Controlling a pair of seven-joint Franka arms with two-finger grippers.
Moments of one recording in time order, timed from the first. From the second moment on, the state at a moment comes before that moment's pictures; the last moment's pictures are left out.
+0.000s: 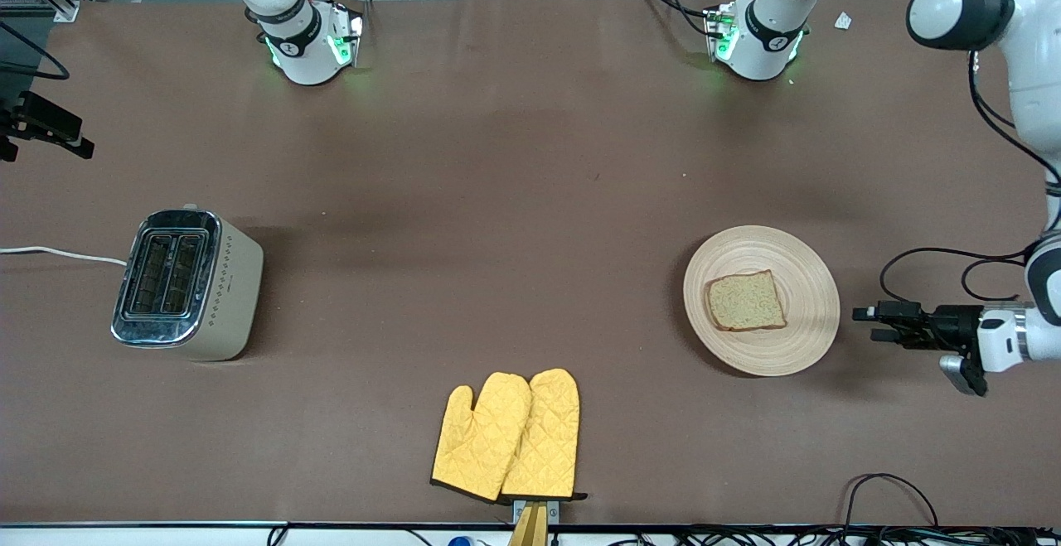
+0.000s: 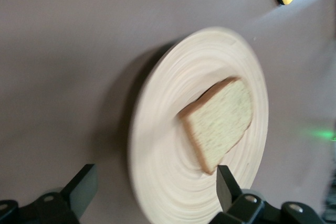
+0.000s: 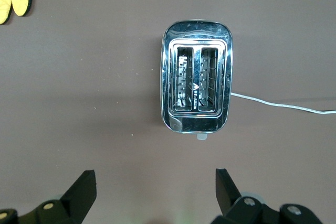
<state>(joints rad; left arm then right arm) 0.36 0.88 -0.20 -1.09 -0.38 1.63 0.73 -0.15 -0.01 0.05 -1.49 0.02 1.45 -0.11</state>
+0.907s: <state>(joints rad) 0.04 0.25 -0.20 -1.17 -0.02 1.44 -0.02 -0.15 -0.01 0.06 -1.49 0.02 1.45 -0.11</state>
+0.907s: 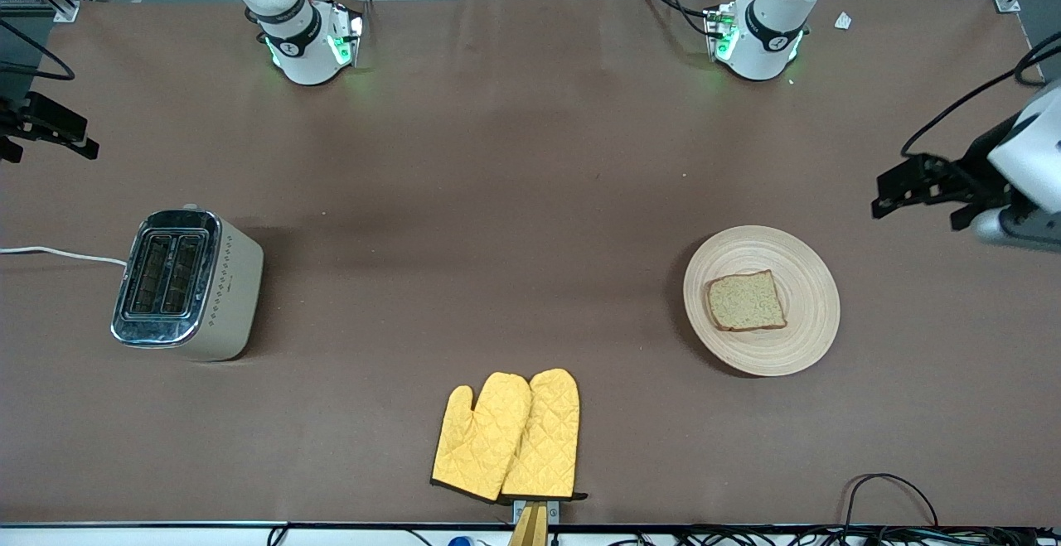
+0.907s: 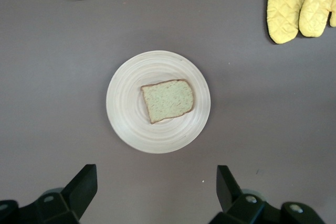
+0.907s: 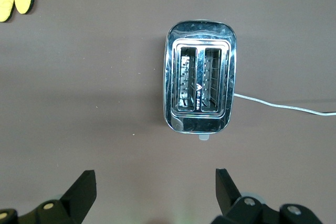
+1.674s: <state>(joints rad) 0.09 -0.08 -0.20 -1.66 -0.02 1.70 -0.02 -0.15 -0.01 0.06 -1.49 0.02 1.45 -0.11</state>
